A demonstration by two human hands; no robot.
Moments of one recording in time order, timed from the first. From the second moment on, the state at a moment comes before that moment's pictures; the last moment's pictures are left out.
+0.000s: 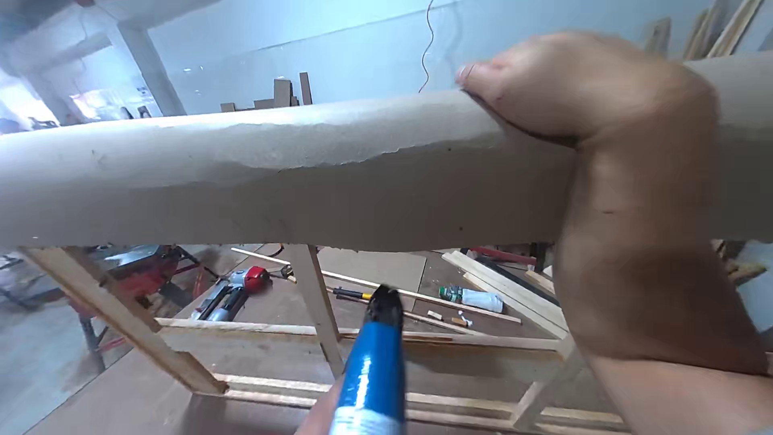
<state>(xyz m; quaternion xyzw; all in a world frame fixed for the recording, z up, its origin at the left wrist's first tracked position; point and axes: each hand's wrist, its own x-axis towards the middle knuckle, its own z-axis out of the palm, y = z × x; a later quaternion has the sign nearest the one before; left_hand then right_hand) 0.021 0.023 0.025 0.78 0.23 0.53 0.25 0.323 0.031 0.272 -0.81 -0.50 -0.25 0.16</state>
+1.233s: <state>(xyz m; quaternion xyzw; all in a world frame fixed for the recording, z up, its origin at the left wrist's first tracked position) -0.008 0.022 -0.198 0.88 0.38 0.09 0.27 0.250 0.068 0.305 -0.79 -0.61 -0.08 -0.02</state>
